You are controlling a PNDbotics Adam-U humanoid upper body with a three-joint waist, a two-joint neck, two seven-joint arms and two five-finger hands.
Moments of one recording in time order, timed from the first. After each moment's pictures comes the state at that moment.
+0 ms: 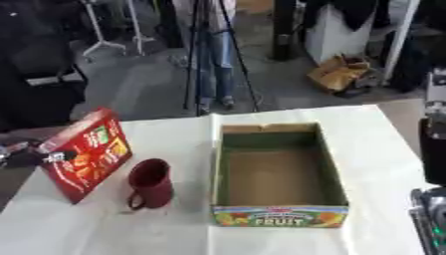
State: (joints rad) left arm -0.81 0.65 -0.06 -0.97 -0.81 0.30 -0.51; right arm -0.58 -0.26 0.03 -1.98 0.53 -0.14 -0.43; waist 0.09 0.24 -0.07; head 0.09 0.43
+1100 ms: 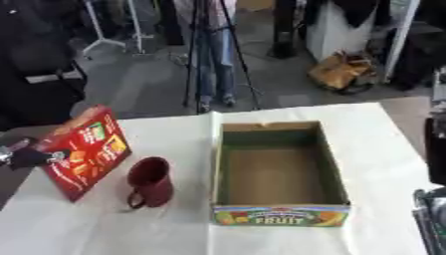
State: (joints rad) left arm -0.82 0.64 -0.06 -0.95 -0.82 0.29 -0.43; right arm -0.58 -0.26 0.03 -1.98 0.53 -0.13 -0.44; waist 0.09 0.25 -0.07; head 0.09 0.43
